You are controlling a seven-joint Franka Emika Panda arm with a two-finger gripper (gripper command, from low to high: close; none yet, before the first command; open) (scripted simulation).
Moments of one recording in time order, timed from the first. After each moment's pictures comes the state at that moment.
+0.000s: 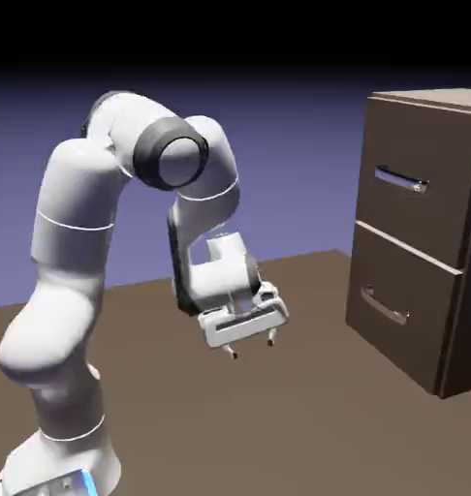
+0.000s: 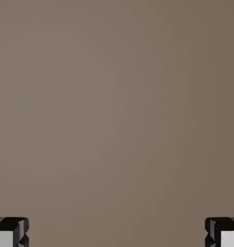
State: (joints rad) arm -0.47 0.39 0.80 -2.52 -1.23 2.64 0.60
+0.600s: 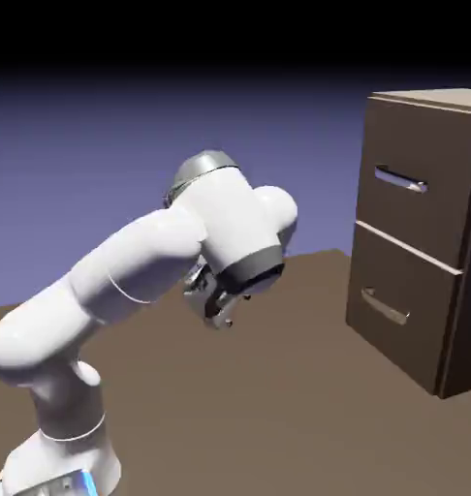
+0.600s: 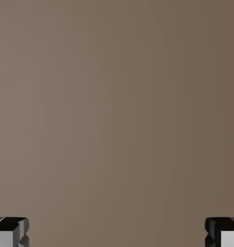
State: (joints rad) arm -0.78 1.00 1.30 -2.34 -2.01 2.39 0.51
